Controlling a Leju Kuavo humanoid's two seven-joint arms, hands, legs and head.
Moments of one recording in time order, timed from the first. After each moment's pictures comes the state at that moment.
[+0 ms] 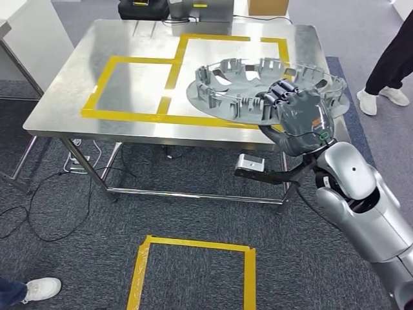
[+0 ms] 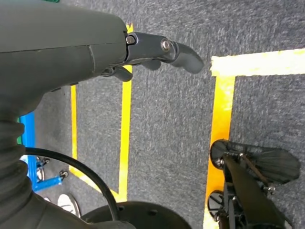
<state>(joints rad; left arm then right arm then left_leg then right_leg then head) -0.06 -0.08 0.64 -0.21 -0.66 0.13 -0.17 -0.66 -0.37 0.67 -1.61 1.08 -0.22 -0.06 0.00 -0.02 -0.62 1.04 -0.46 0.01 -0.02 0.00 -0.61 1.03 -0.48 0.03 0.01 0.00</state>
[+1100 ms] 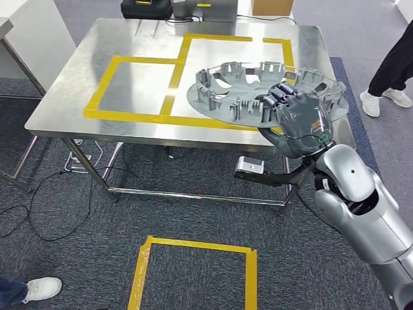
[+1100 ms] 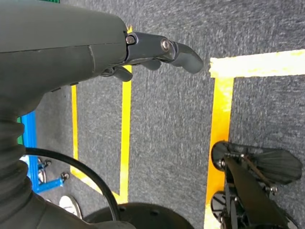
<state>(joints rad) -0.06 -0.08 0.64 -0.21 -0.68 0.13 -0.17 -0.64 -0.37 0.67 -1.61 1.09 -0.22 -0.06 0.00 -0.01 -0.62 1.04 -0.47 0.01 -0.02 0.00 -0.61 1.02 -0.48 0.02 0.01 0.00</state>
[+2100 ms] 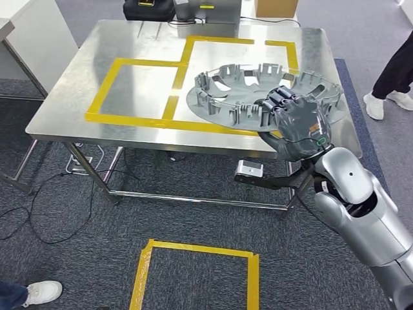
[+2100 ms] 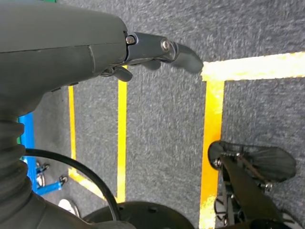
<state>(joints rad) -0.06 -0.08 0.64 -0.21 -0.70 0.12 -0.17 -0.63 -0.37 0.67 -1.61 1.09 -0.22 -0.07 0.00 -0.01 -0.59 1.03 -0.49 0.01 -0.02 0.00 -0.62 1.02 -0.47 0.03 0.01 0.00</state>
